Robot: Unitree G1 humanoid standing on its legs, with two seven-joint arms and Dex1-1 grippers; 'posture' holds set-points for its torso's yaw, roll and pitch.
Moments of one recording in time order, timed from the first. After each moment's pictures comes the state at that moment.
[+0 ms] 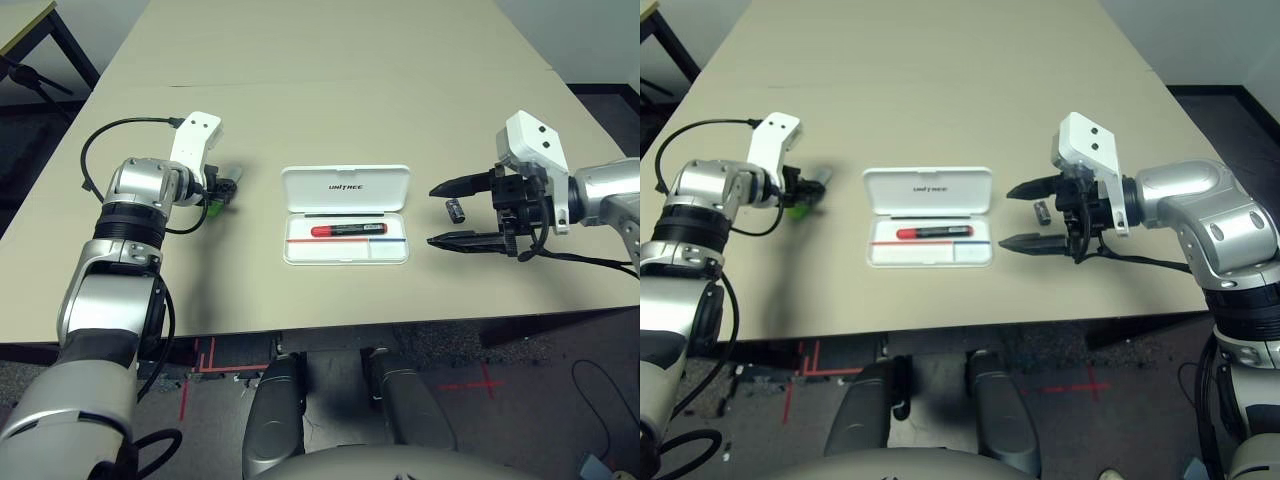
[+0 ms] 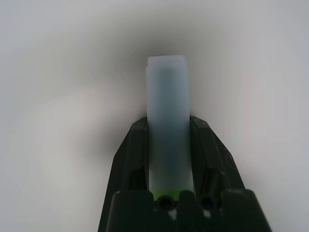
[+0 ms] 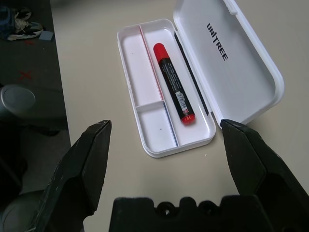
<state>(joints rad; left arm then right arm) -0.94 0.67 -0.15 0.62 -0.07 0.91 -0.67 -0.58 -0.89 0.08 -0.18 0.43 0.67 1.27</state>
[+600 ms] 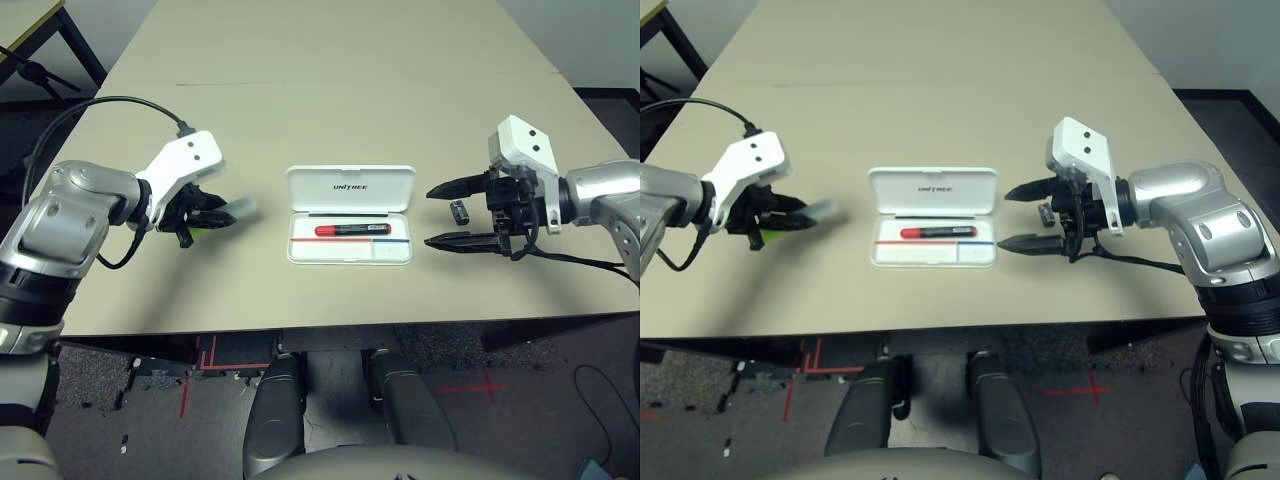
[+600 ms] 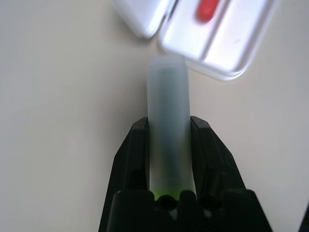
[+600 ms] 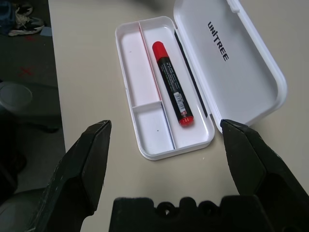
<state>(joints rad) -0.61 1.03 -0.20 -0.21 -0.21 0.78 -1.21 -0.60 -0.88 0.11 -0.12 0.41 0.62 1.27</state>
